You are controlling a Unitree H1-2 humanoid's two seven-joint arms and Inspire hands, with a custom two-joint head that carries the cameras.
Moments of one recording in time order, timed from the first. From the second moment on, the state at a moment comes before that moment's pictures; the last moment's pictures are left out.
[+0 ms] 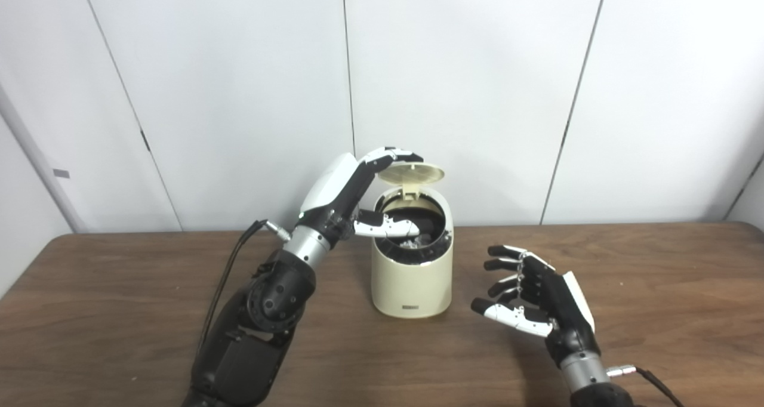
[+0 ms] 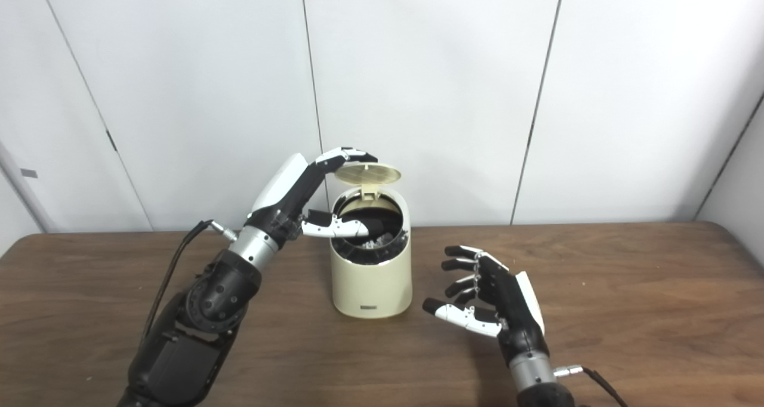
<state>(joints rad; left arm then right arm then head) -0.69 0.16 -0.23 0.16 0.46 -0.06 -0.14 -0.22 -0.08 -0.02 0.00 -0.13 0.00 -0.01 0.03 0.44</state>
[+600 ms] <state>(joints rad) -0.68 0.19 -0.26 0.10 0.60 -0.06 -0.13 -0.22 -0.08 -0.01 0.00 -0.13 0.00 -0.01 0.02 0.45</state>
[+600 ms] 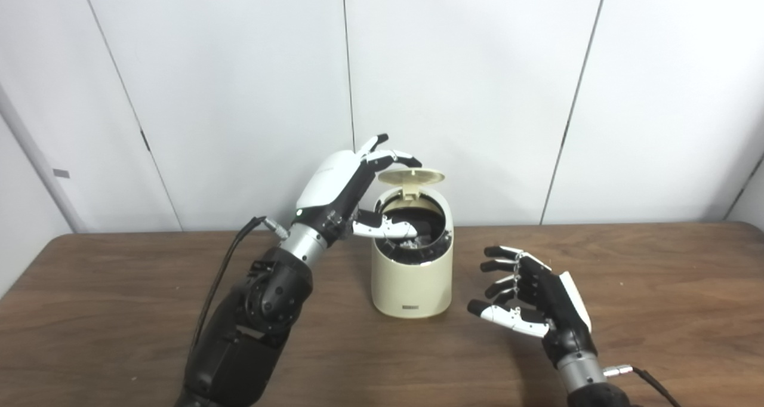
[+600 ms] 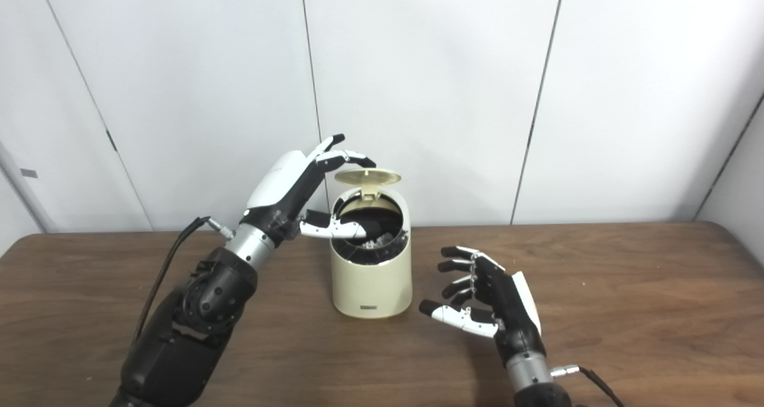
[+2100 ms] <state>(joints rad) -0.54 0.22 -0.29 0.01 0.70 -0.10 -0.14 -0.22 -0.07 0.00 -0.01 -0.12 0.03 -0.01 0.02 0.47</state>
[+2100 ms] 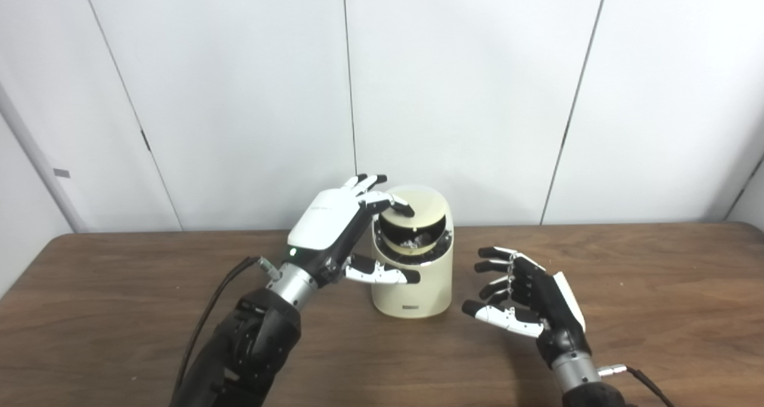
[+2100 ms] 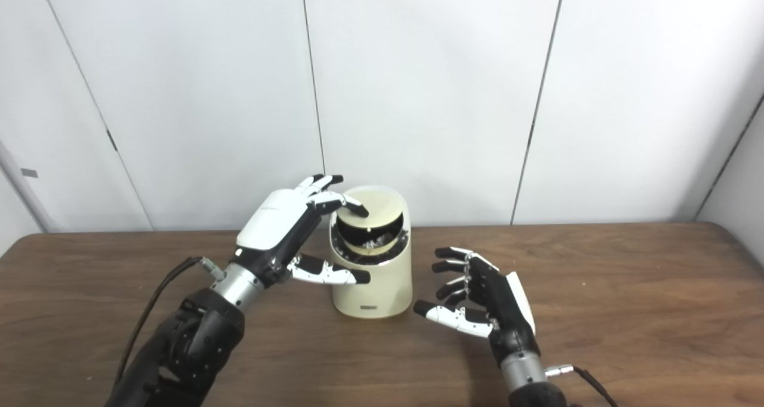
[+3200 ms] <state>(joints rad) -0.55 0.26 -0.39 0.00 0.95 -0.07 -0.20 -0.22 -0.07 0.01 -0.04 -0.12 0.07 -0.01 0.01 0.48</state>
